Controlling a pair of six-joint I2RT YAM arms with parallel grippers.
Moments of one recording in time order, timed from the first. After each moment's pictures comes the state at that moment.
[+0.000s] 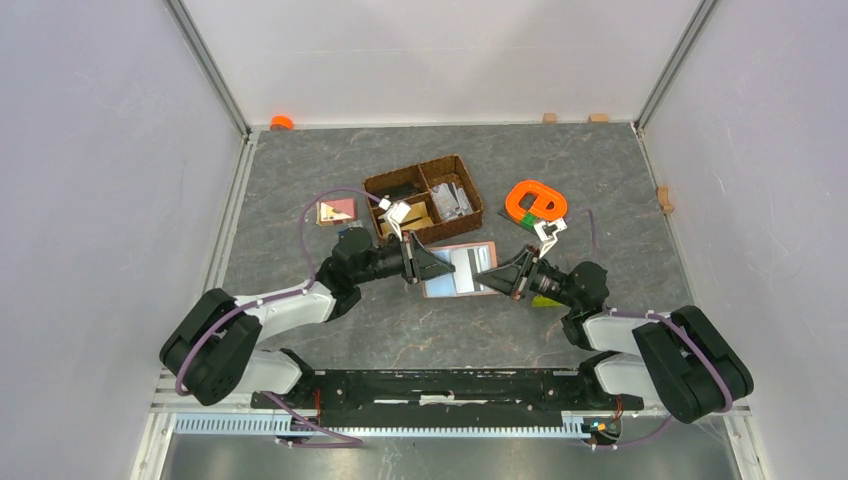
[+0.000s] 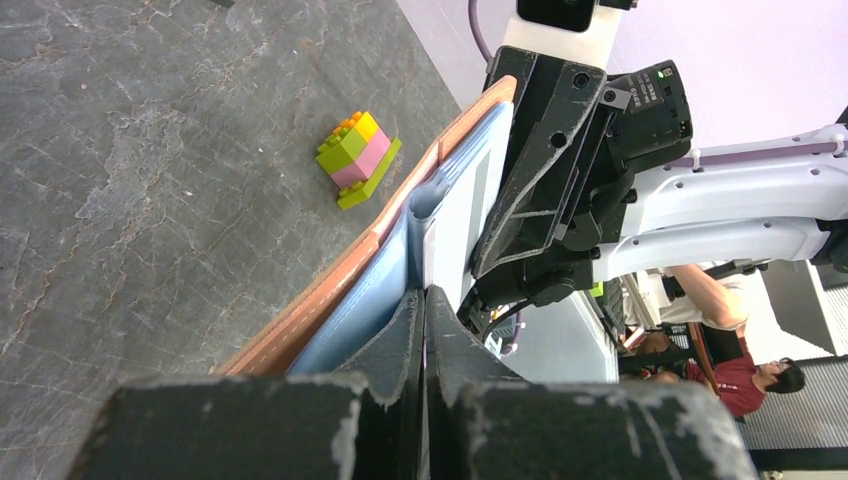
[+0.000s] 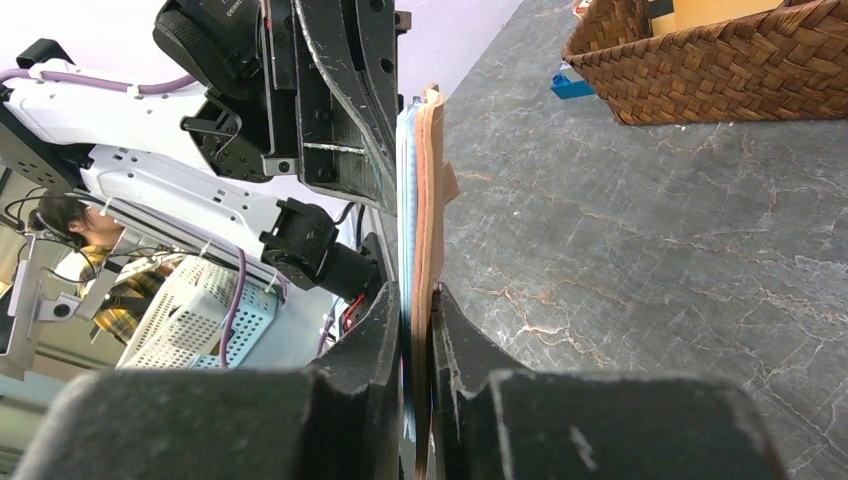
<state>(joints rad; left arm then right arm) -0.66 1.33 0.49 0.73 0.58 -0.84 0.38 1.26 0.12 1.28 -0.78 0.93</state>
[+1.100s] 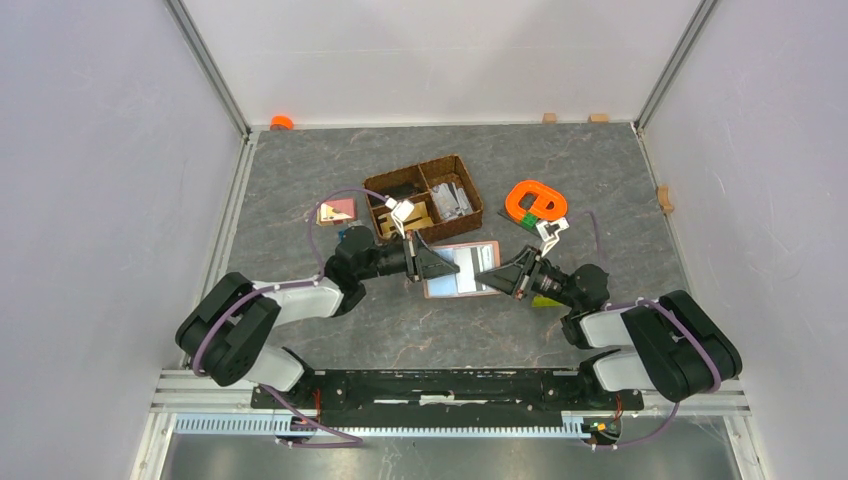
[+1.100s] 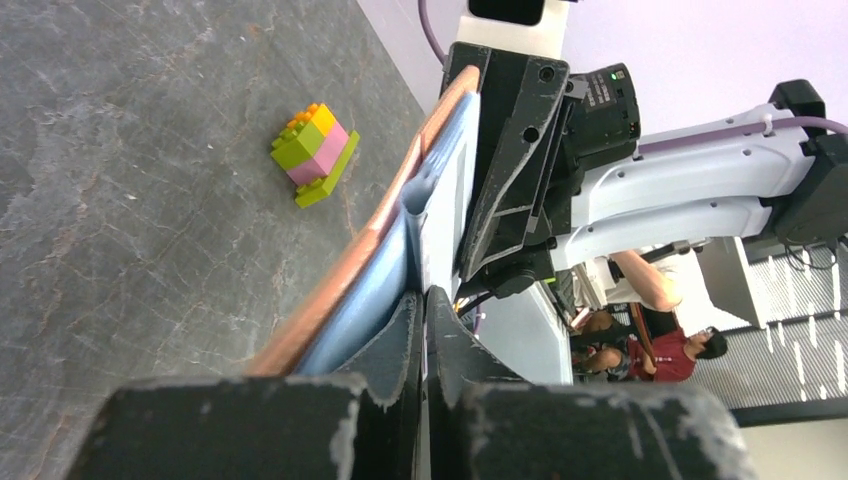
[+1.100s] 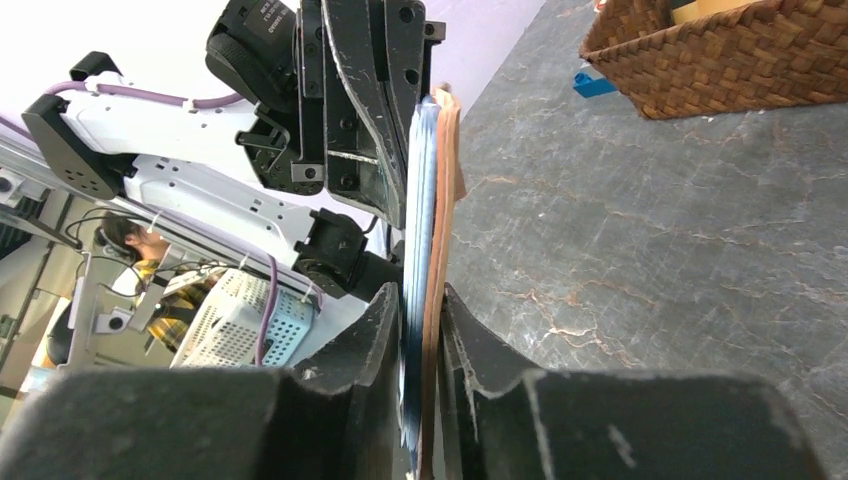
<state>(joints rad) -0.65 1.45 0.50 0.91 0.69 -0.95 0.37 1.36 0.10 1.45 -0.80 1.06</state>
